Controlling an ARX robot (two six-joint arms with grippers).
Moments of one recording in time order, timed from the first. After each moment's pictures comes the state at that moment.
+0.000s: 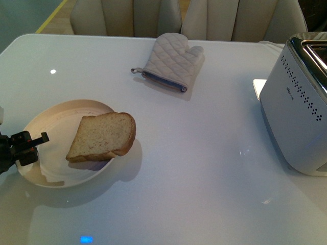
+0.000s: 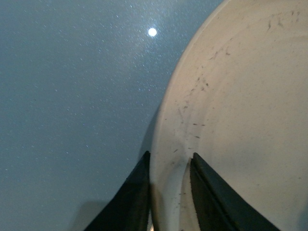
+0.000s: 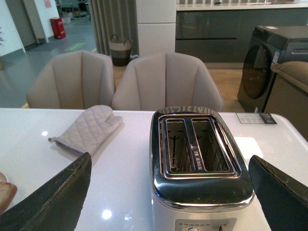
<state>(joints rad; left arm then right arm) 0.10 2.37 0.73 0.73 0.03 -0.25 0.00 0.00 0.02 0.00 0.00 0.00</state>
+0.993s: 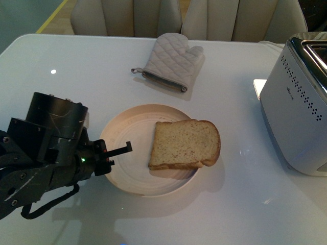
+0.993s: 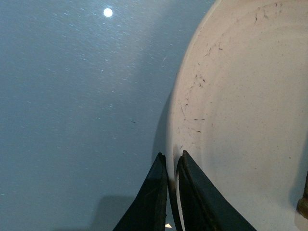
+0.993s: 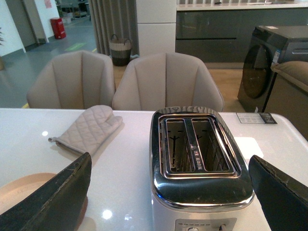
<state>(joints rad) -0.39 2.35 0.77 0.62 -0.06 -0.56 0.00 0.00 0.02 0.00 0.00 0.00</state>
